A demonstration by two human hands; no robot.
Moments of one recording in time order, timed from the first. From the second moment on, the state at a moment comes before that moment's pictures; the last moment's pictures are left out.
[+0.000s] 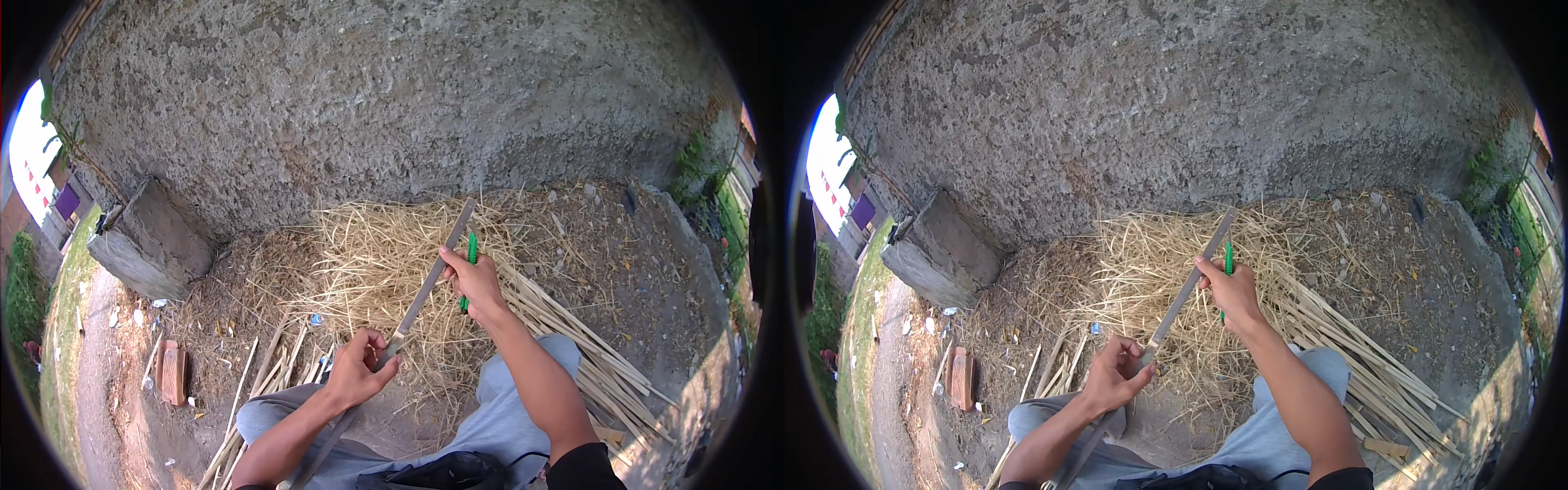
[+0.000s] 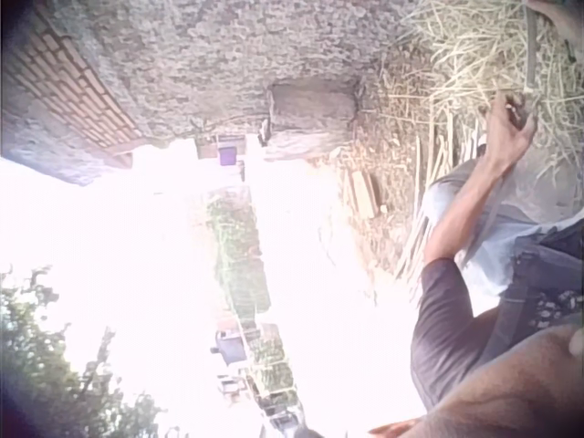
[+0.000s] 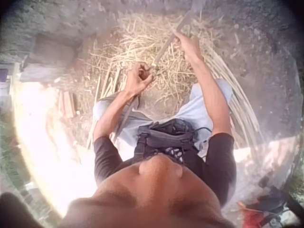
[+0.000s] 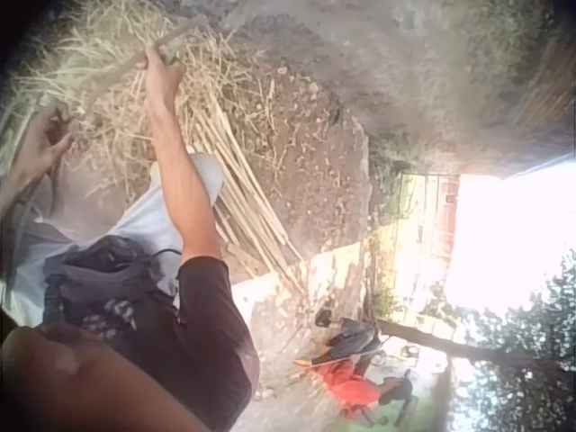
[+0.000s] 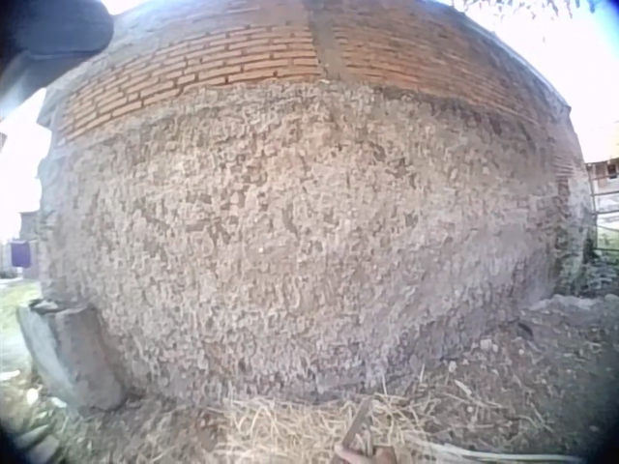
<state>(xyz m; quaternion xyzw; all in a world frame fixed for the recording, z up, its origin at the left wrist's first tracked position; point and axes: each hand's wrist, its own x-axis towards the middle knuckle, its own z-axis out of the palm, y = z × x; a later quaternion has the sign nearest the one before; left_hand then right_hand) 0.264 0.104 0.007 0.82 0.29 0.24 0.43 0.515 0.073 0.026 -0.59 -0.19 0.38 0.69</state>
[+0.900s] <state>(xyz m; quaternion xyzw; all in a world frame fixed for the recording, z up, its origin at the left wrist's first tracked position) 0.264 0.099 0.003 0.89 0.27 0.32 0.19 0.511 0.077 0.016 -0.56 -0.17 0.45 0.67</state>
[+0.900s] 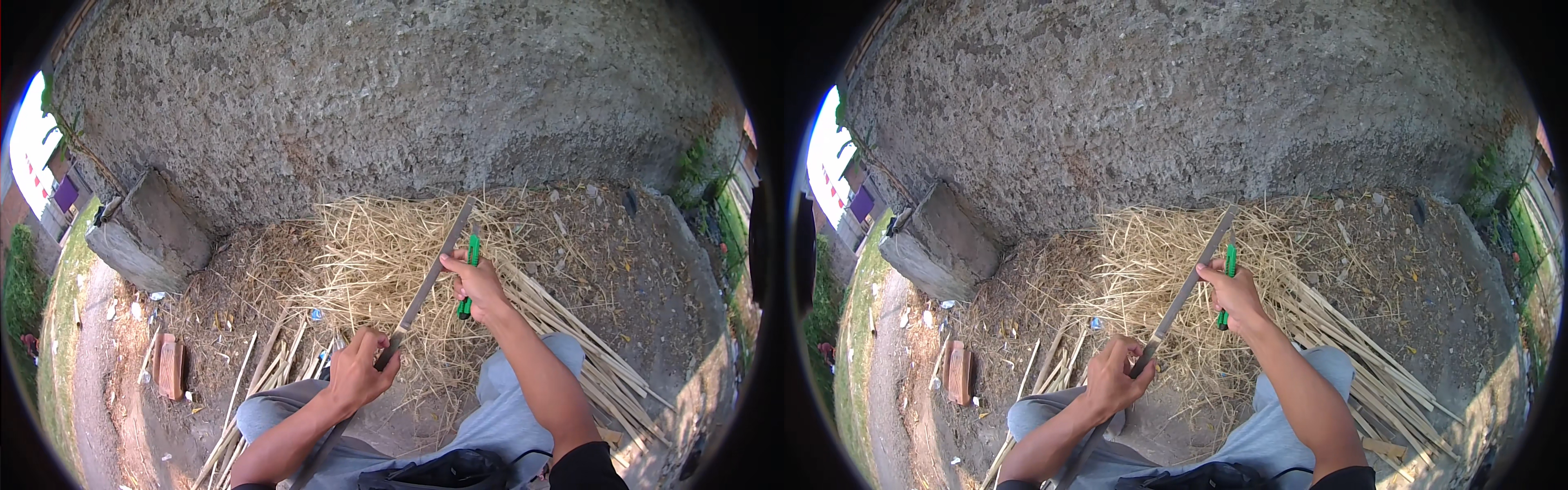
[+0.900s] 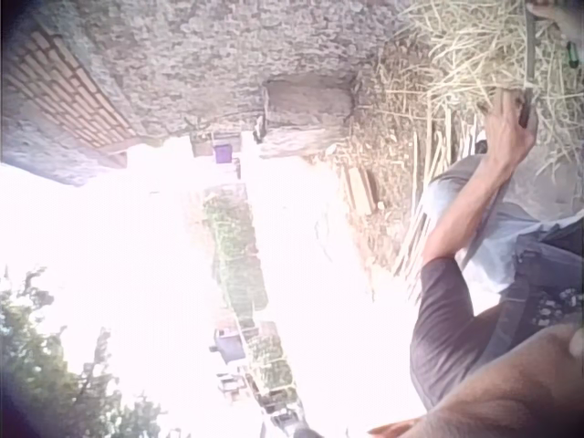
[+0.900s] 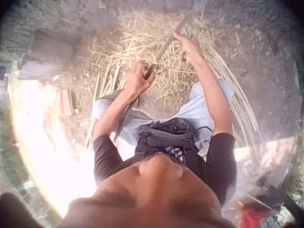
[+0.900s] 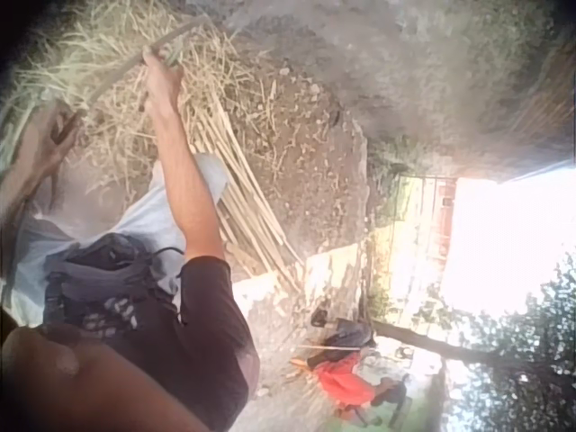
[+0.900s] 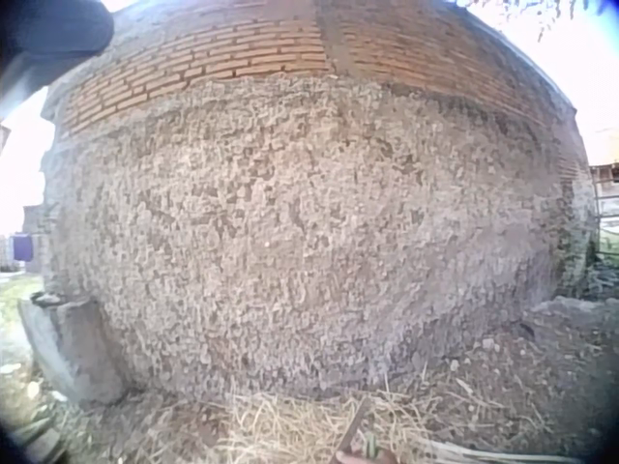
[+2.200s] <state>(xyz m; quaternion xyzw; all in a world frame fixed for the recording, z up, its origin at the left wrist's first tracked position) 0.268 0.119 0.007 0.41 0.34 0.03 0.84 0.483 0.054 0.003 -0.77 -0.60 0.03 0.23</state>
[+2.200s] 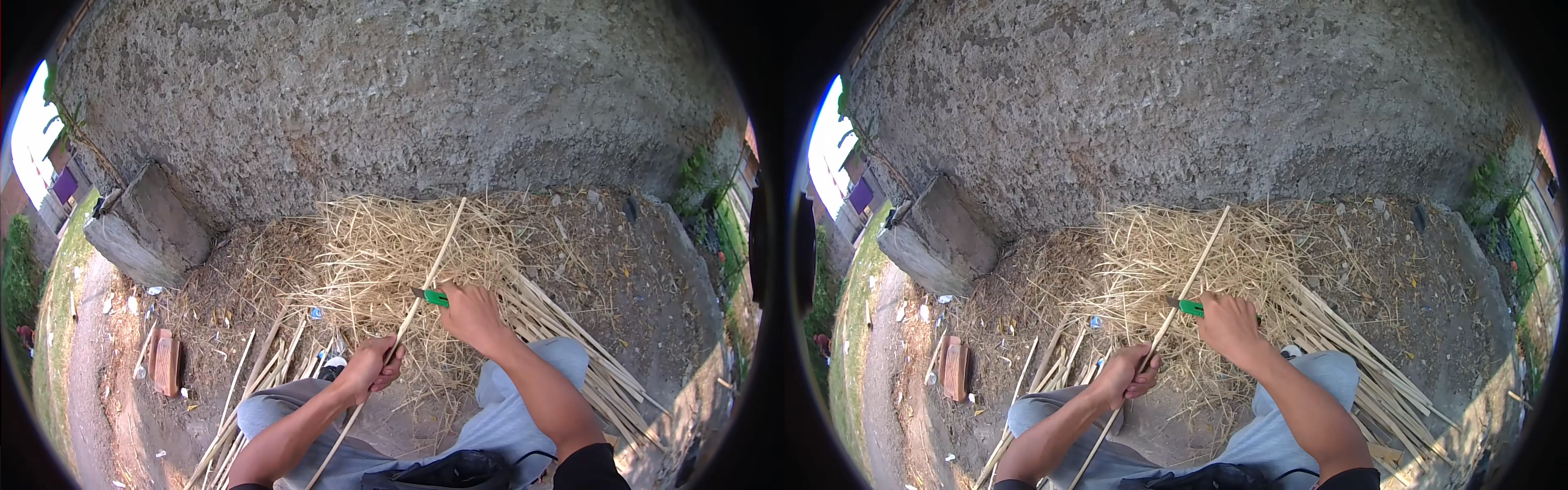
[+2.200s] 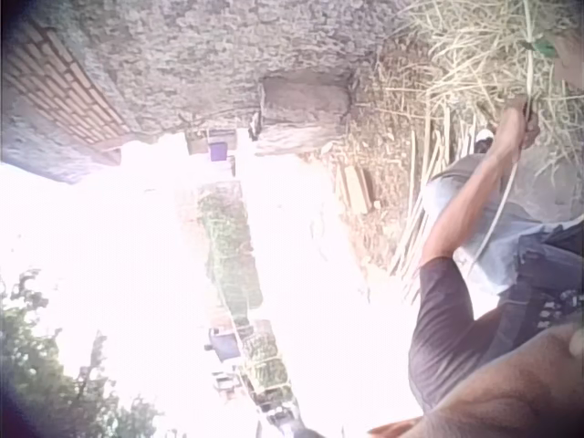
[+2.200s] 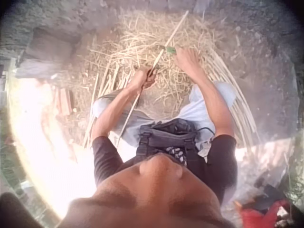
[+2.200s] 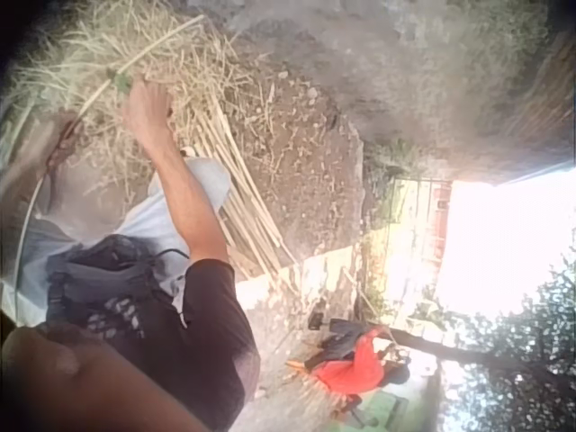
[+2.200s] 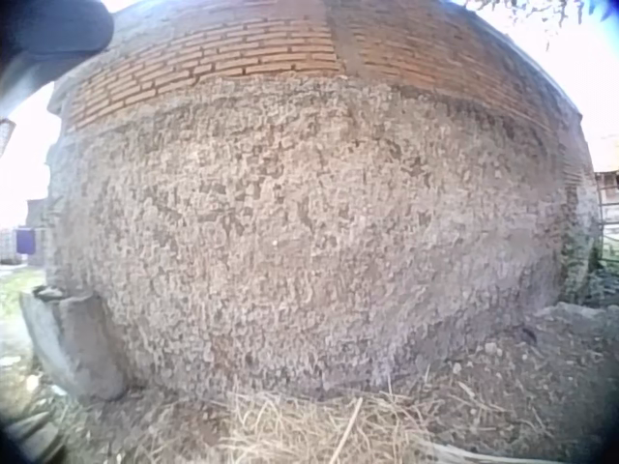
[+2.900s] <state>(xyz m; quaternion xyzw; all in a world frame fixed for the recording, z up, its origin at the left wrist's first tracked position) 0.251 0.080 -0.012 0.83 0.37 0.07 0.42 0.512 0.091 -0.036 -0.87 -0.47 0.03 0.14</state>
